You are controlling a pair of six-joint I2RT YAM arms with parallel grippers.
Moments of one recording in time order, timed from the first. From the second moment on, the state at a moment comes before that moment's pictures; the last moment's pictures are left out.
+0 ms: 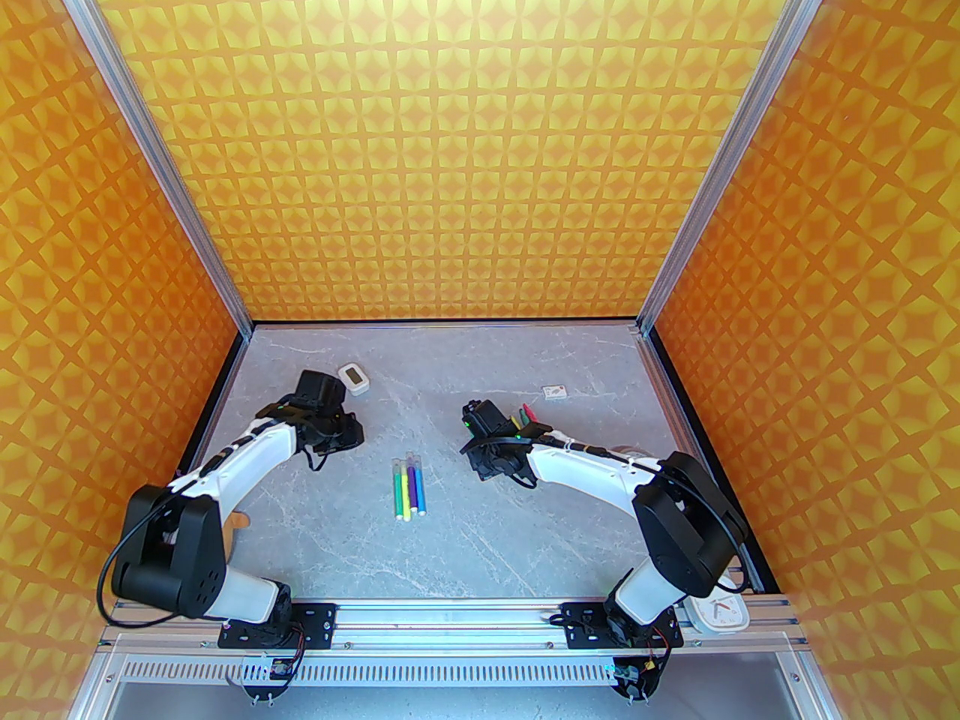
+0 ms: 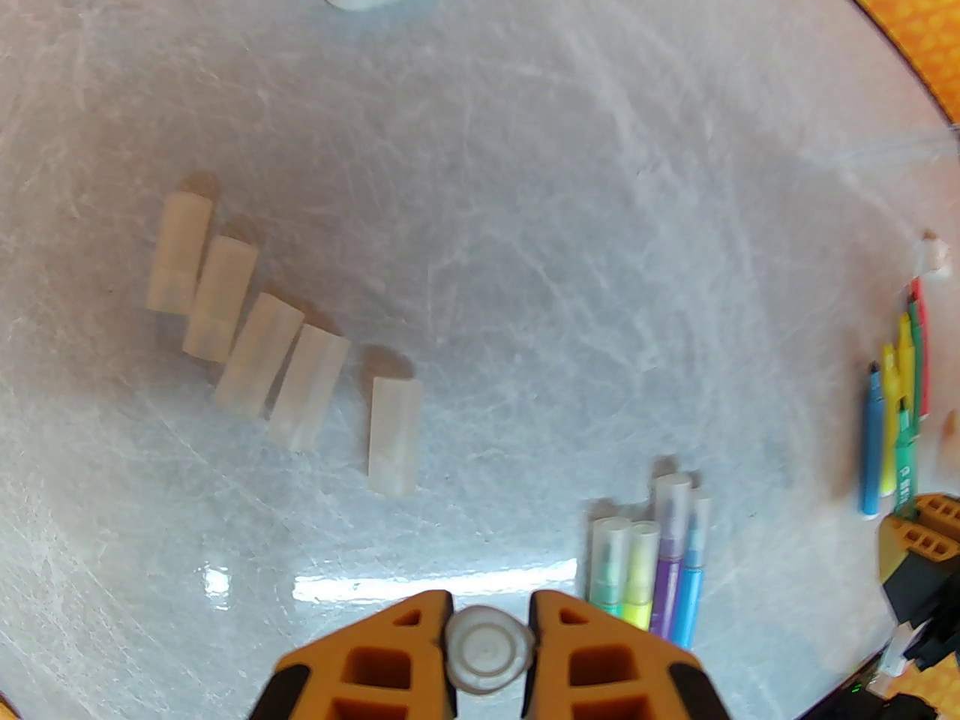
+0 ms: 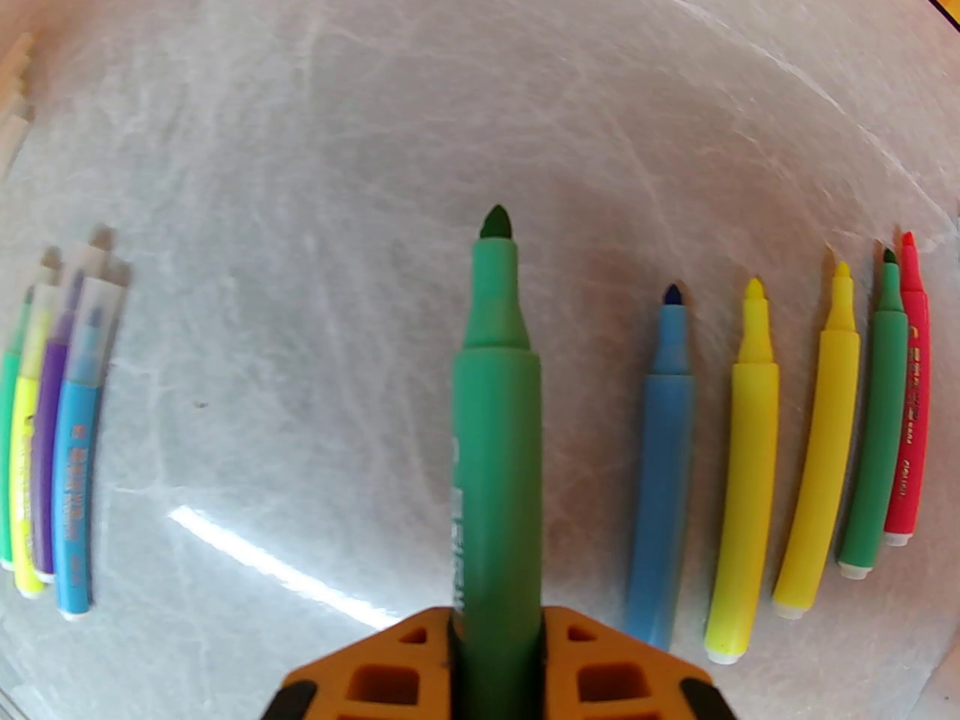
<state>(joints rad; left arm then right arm) -0.23 1.51 0.99 -0.59 0.18 -0.41 0.70 1.64 1.01 -0.49 0.20 0.25</state>
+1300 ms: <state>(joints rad) -0.28 1.81 1.11 -0.58 0.14 -0.35 0.67 1.76 1.01 -0.48 0.21 0.27</state>
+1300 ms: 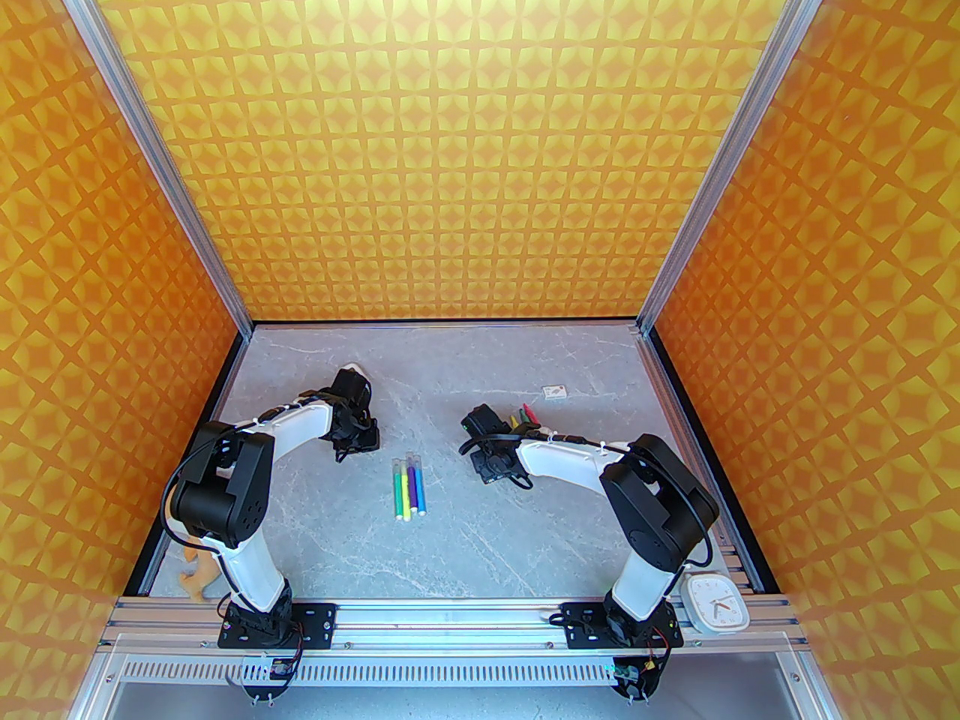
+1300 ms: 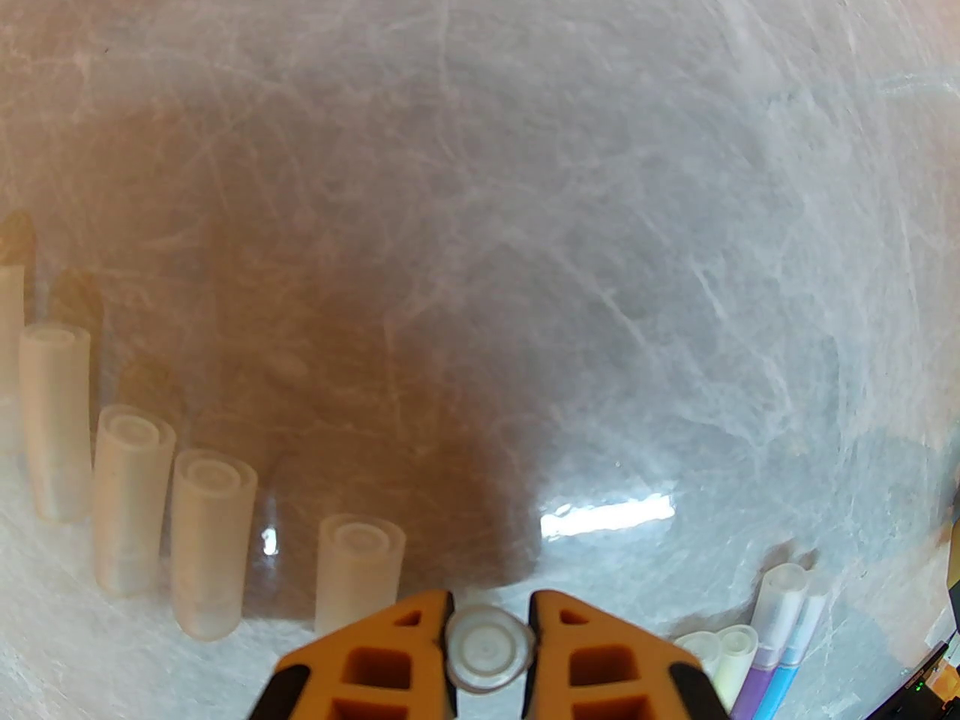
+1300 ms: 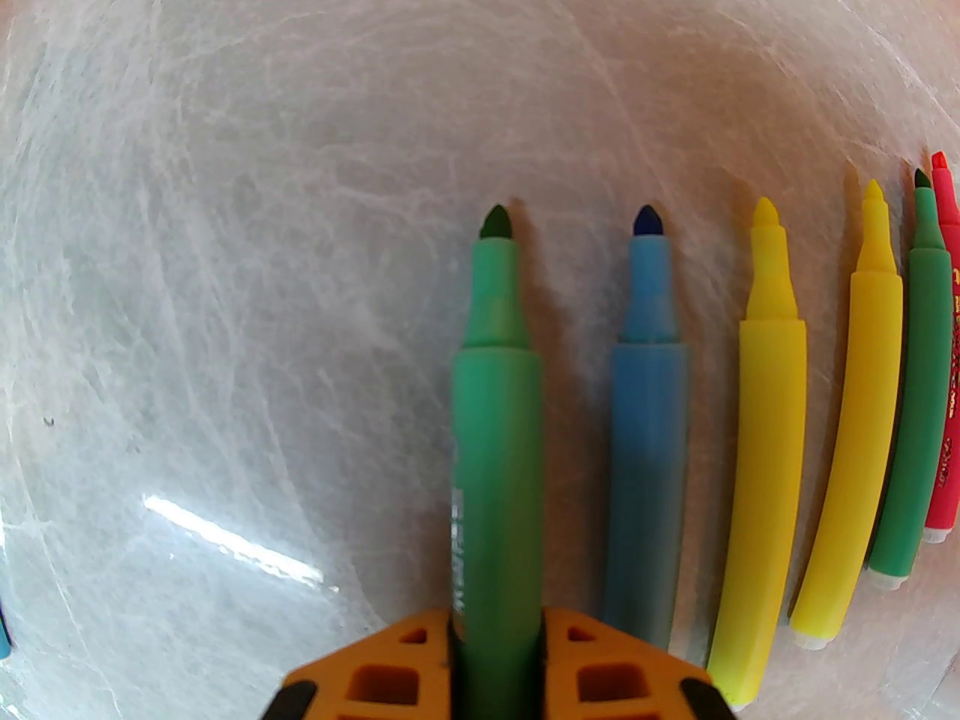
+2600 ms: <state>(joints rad) -0.28 1.61 1.12 -0.63 0.12 -0.33 0.67 1.65 1.01 -0.53 0.17 0.25</state>
